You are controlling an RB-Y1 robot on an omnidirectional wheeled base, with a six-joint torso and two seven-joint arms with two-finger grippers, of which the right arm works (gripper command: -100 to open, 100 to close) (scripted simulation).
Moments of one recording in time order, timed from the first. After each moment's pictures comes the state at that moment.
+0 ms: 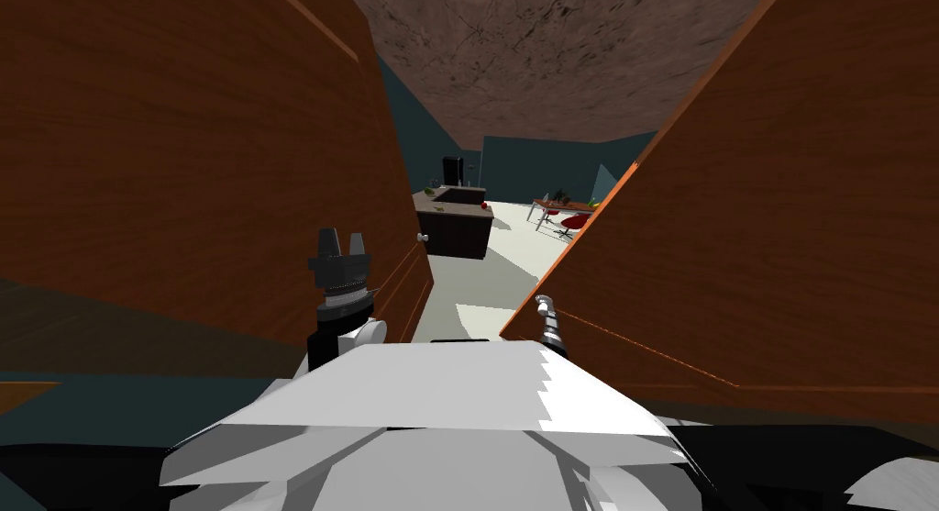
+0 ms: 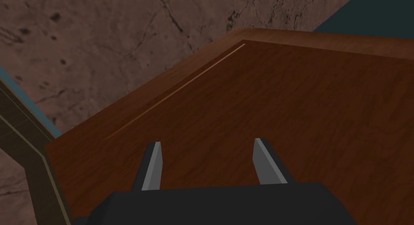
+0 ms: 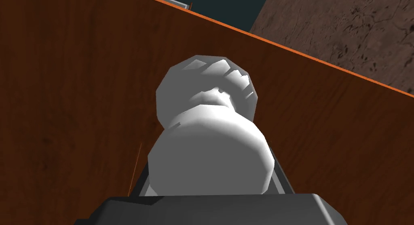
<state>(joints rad) 0.17 -0.23 -0.21 -0.78 -0.34 -0.93 0.33</state>
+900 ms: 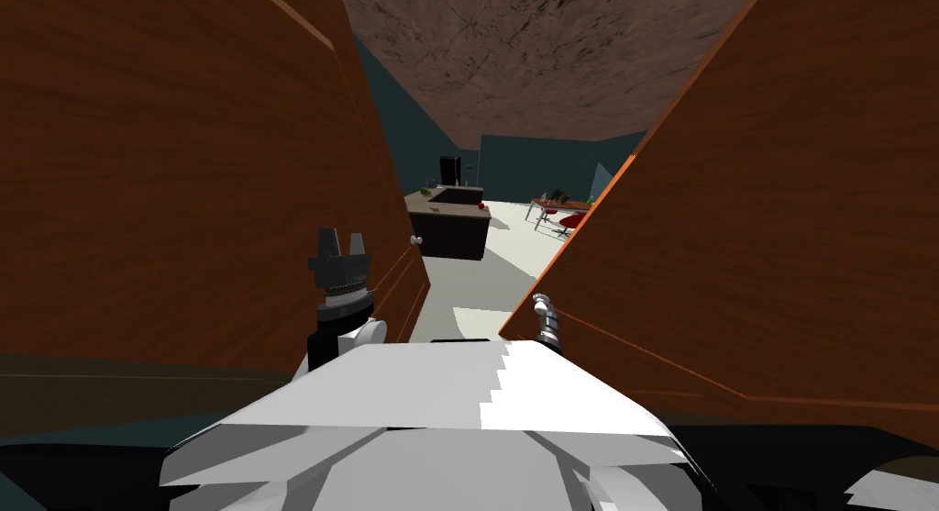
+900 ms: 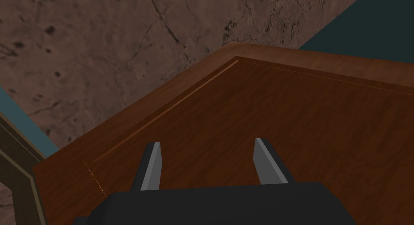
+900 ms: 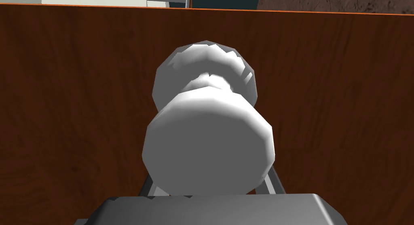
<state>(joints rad) 0.17 -0.19 -0.20 -0.80 -0.40 -0.92 0.11</state>
